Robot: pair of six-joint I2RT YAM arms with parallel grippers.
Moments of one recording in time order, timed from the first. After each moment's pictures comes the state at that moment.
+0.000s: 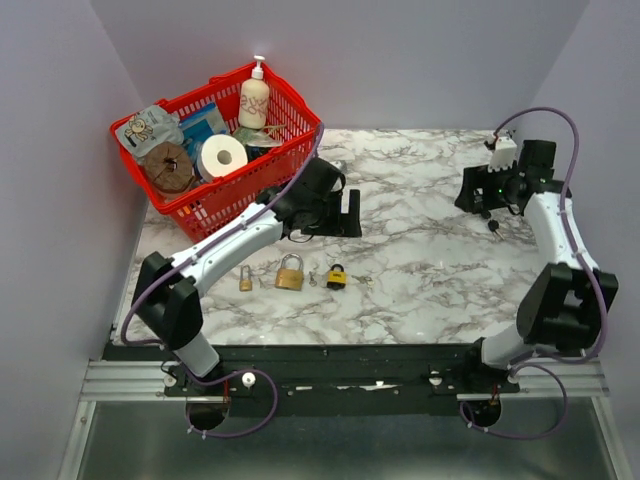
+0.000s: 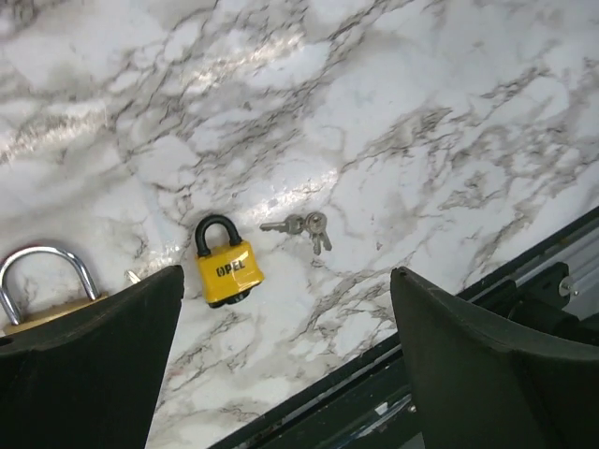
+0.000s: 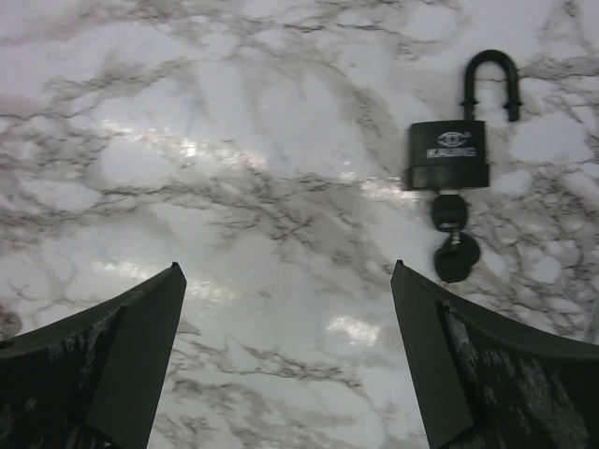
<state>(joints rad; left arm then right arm) -0.72 1.64 1.42 -0.64 0.10 -0.57 -0.19 1.49 1.23 -0.57 -0.41 -0.29</state>
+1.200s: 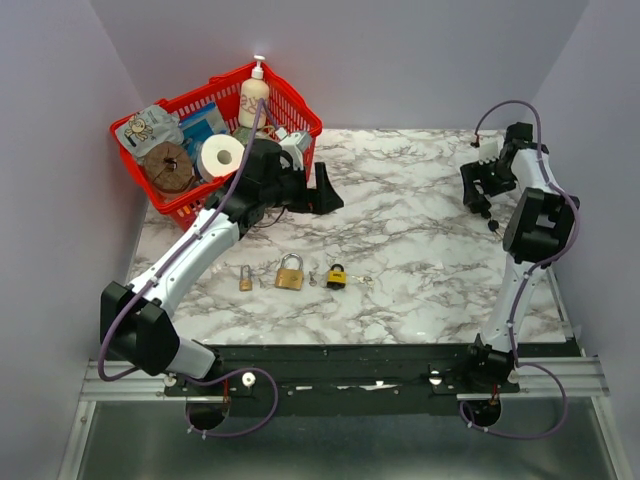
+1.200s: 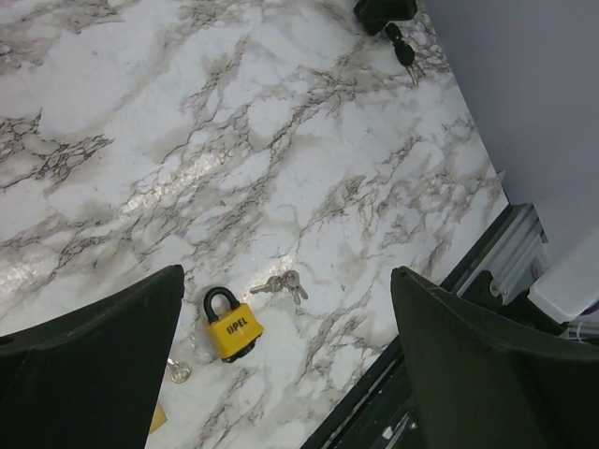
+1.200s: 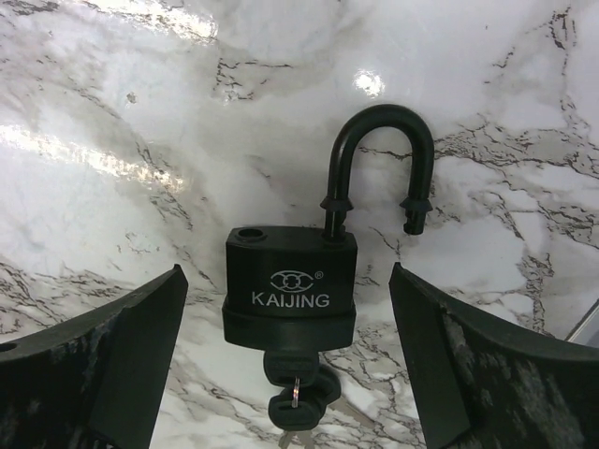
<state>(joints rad) -0.49 1.42 1.28 -0.34 0.41 -0.44 -0.25 2.29 1.95 -0.85 -0.27 -0.56</state>
